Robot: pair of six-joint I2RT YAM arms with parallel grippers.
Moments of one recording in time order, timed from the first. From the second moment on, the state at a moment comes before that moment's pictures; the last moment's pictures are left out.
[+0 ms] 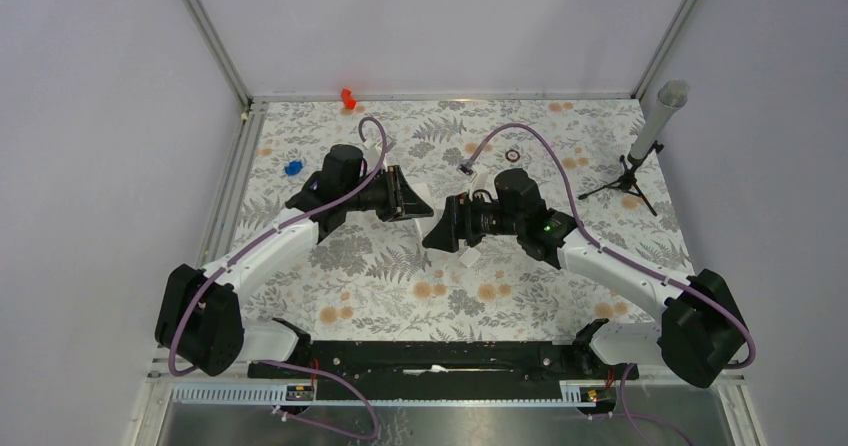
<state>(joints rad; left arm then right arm) -0.48 1.31 0.90 -0.12 0.67 -0.81 0.71 1.27 0.81 0.01 -0.54 0.57</state>
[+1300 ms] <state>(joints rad) -0.48 1.32 0.90 -0.13 0.70 -0.82 0.71 1.28 0.80 -0.01 -0.52 0.55</state>
